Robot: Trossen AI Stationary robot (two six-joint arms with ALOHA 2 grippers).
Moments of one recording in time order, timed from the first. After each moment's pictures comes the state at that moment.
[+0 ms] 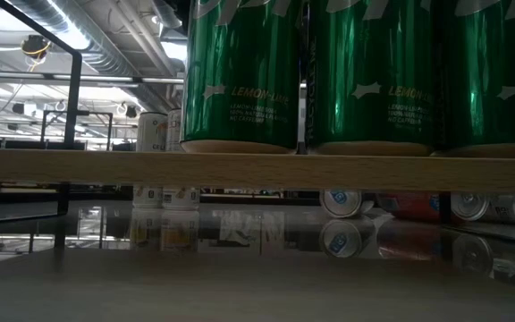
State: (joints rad) left arm 0.23 1.29 1.25 -0.46 -0.09 0.11; right arm -0.35 1.59 0.98 0.49 -0.37 -0.13
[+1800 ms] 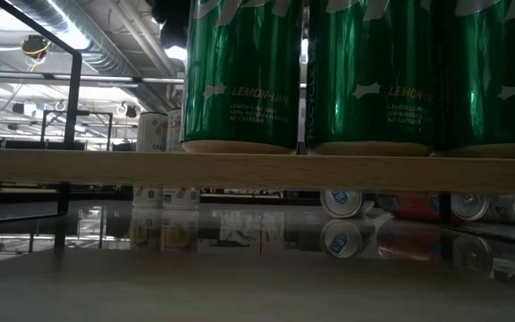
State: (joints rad) left arm 0.15 1.29 1.25 -0.69 -0.09 -0.16; right arm -0.51 1.32 0.98 -0.31 -0.12 -0.34
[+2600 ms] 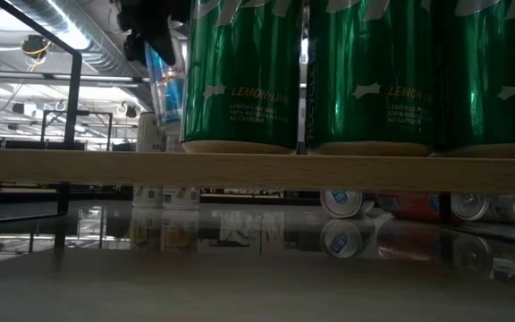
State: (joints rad) left arm 0.14 1.29 1.25 -1.00 -0.03 -0.36; right arm -0.51 1.32 0.98 -0.31 -0.12 -0.34
